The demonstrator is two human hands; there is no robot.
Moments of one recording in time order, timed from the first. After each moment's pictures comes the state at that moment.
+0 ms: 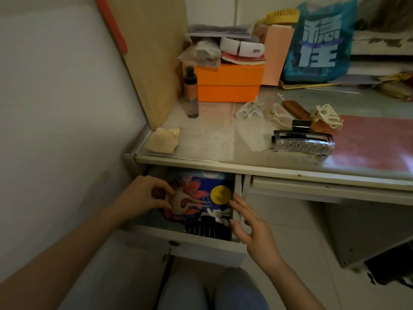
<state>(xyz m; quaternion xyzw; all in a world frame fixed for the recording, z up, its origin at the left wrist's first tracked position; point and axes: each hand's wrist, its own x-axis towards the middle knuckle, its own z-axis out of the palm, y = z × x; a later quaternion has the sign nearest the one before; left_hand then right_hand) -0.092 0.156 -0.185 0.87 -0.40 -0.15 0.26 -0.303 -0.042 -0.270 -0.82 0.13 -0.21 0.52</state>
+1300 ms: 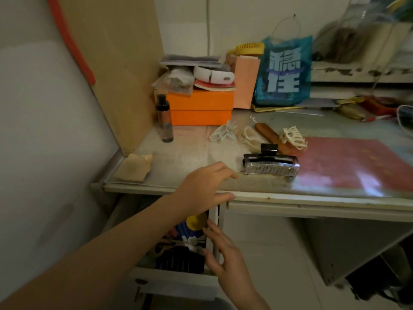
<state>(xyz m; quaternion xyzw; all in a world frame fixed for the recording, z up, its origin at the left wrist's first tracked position) -0.154 -0.009 -0.134 0.75 -0.62 0.01 0.22 -0.297 -0.037 -0.269 -0.83 0.14 -0.18 0.51</state>
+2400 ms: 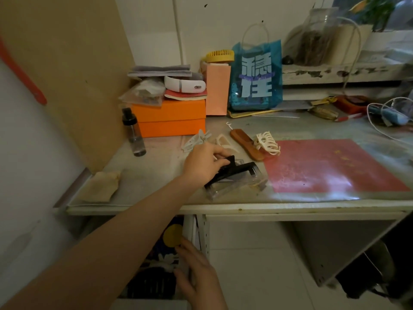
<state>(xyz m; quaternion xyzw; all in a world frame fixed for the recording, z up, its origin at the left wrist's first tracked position) -0.155 -0.124 -0.106 0.81 -0.45 -0.04 0.37 -0.290 -0.048 -0.281 -0.83 0.13 -0.17 0.52</state>
